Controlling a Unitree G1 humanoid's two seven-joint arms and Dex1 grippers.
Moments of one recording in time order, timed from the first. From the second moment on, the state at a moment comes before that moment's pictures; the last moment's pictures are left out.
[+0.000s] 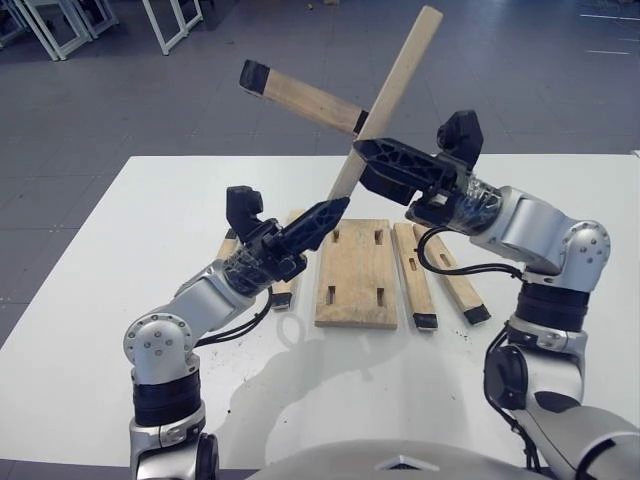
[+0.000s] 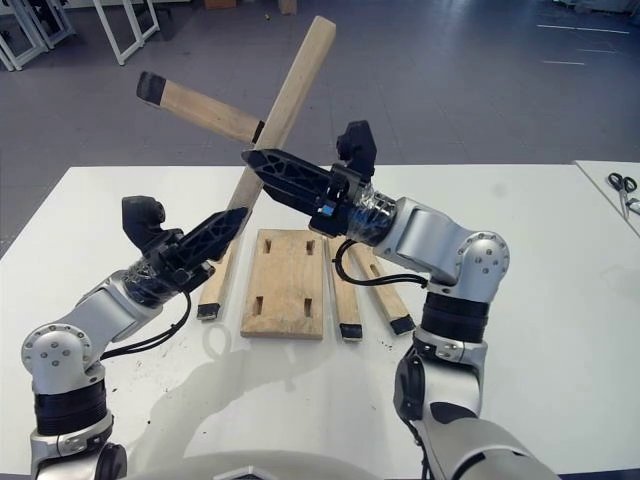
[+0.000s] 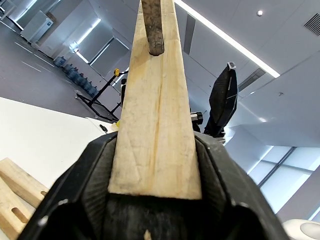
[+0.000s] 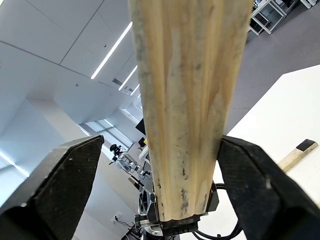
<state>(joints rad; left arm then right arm) -0.16 0.29 0.21 -0.40 -1.50 0.90 -0.36 -0.67 -0.19 -0.28 -0.03 1.82 1.29 -0.08</state>
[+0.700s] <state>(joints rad) -0.11 0.34 0.14 -0.41 -1.54 0.88 -0.41 -0.65 -0.34 -0.08 0.00 1.88 1.15 0.03</state>
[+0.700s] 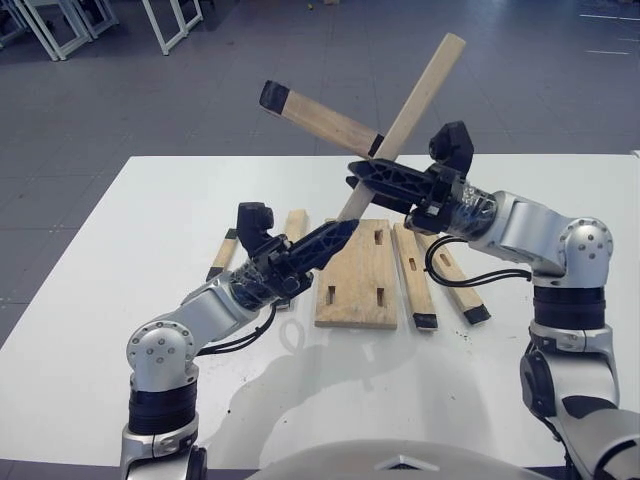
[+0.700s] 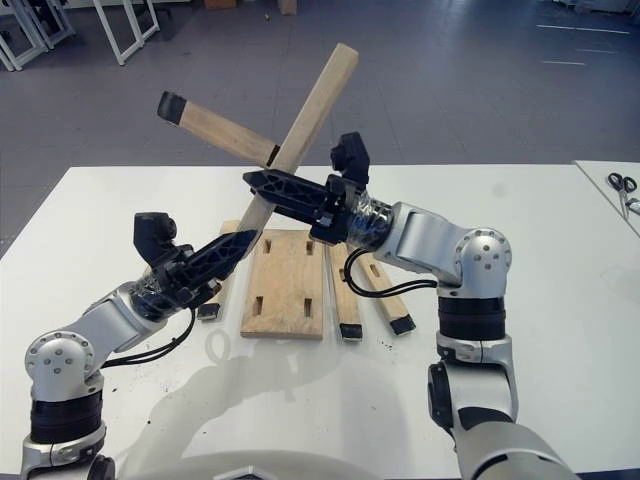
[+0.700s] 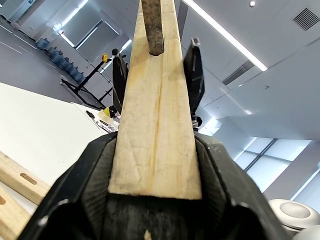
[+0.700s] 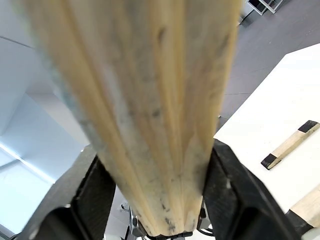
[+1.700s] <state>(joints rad) -0.18 0.69 -0.28 -0.34 -0.51 0.66 -0.49 -0.63 -0.56 -0.12 0.06 1.64 1.18 0.25</state>
